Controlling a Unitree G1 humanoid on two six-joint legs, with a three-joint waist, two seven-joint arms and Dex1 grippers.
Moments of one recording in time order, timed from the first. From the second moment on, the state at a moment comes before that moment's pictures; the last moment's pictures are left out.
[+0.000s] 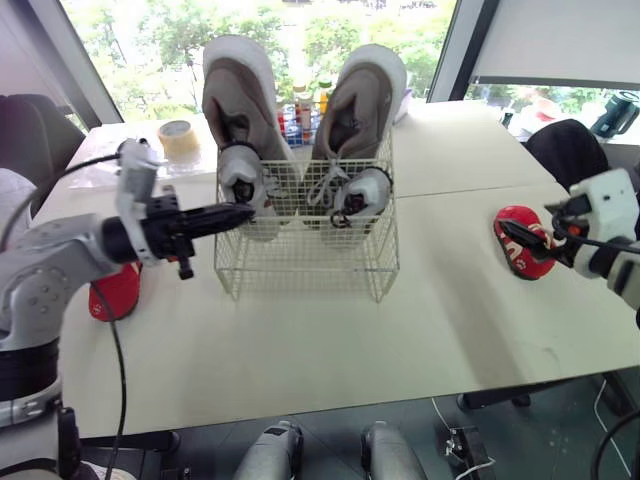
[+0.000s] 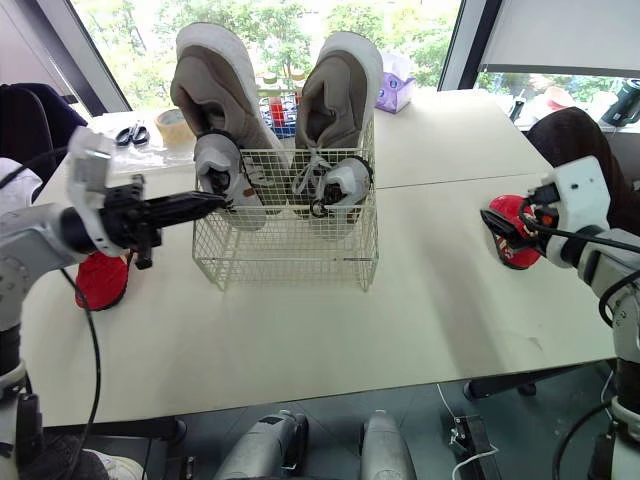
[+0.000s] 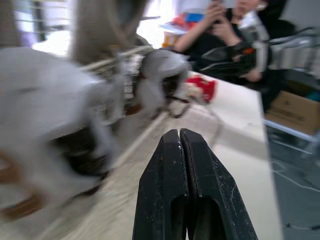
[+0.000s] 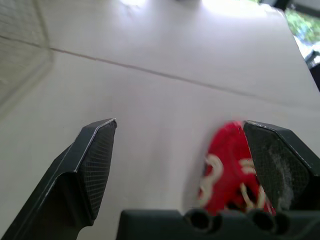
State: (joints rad) left arm -0.53 0.78 0.25 -0.29 -0.95 0.89 -0.95; right arm -0.31 -0.89 -0.41 -0.11 0.43 0.86 0.50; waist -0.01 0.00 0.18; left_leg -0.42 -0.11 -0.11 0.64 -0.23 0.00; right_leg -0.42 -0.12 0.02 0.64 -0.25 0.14
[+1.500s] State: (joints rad) left arm -0.52 0.75 0.12 -0.35 -0.86 0.82 -0.97; right arm -0.33 -0.85 -0.43 0.05 0.34 0.84 0.47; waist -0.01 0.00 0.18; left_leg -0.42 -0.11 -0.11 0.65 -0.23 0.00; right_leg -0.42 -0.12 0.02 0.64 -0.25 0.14
